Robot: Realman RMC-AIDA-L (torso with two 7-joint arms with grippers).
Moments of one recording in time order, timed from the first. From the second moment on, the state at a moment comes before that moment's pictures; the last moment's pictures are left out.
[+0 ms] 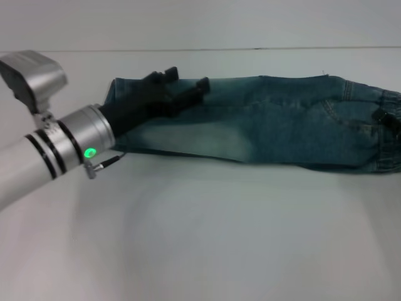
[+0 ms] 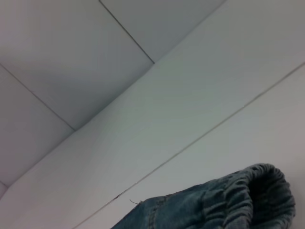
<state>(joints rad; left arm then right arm) -0.67 -2.18 0.74 0.31 1.51 1.14 -1.16 0.43 2.08 -0.42 -0.27 -1.52 -0.95 1.45</state>
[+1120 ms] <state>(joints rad) -0.80 -2.18 0.38 -0.30 1.34 1.08 -0.13 0.23 2.08 -0.44 -0.51 -1.52 -1.46 1.72</state>
